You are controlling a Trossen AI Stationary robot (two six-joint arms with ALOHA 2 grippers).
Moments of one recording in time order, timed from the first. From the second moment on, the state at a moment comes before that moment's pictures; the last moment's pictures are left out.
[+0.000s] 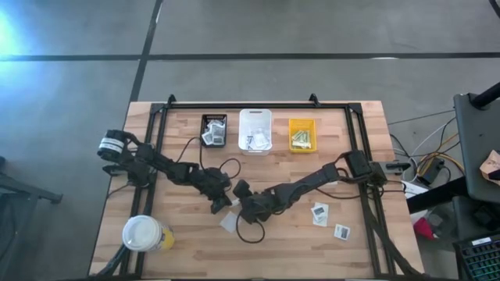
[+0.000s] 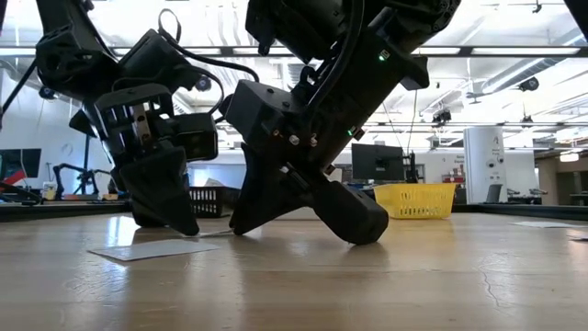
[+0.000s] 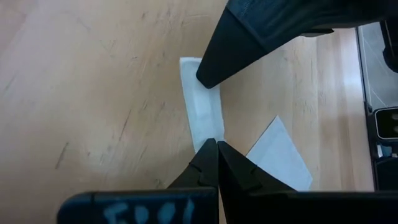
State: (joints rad) left arm -0.09 1.67 0.49 0.45 0.30 -0.65; right arm 0.27 2.23 1.37 -0.09 0.35 -0.80
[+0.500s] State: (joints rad) left arm -0.09 1.61 0.48 0.46 0.32 -0.58; right arm 0.29 2.23 1.37 -0.10 0.42 -0.79
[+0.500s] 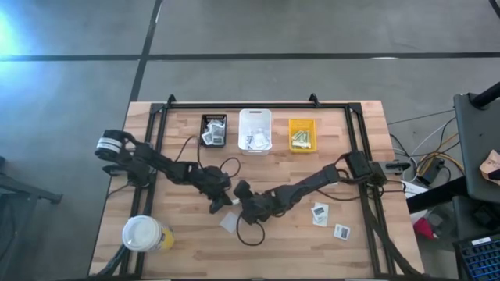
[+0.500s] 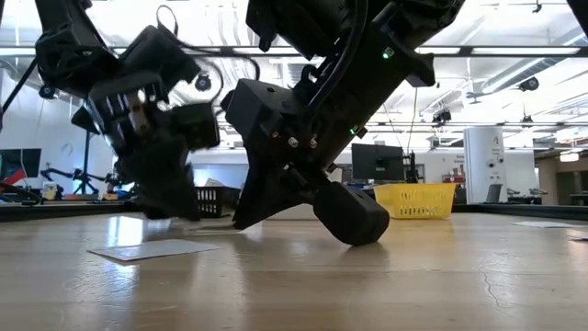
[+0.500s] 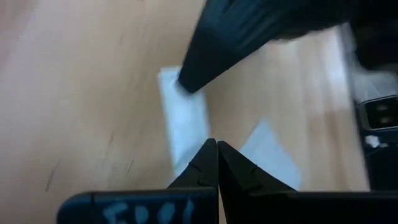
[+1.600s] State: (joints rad) left arm -0.05 1.47 0.49 0.41 0.30 -0.36; right arm 0.30 2.07 1.36 -0.29 0.44 -0.53
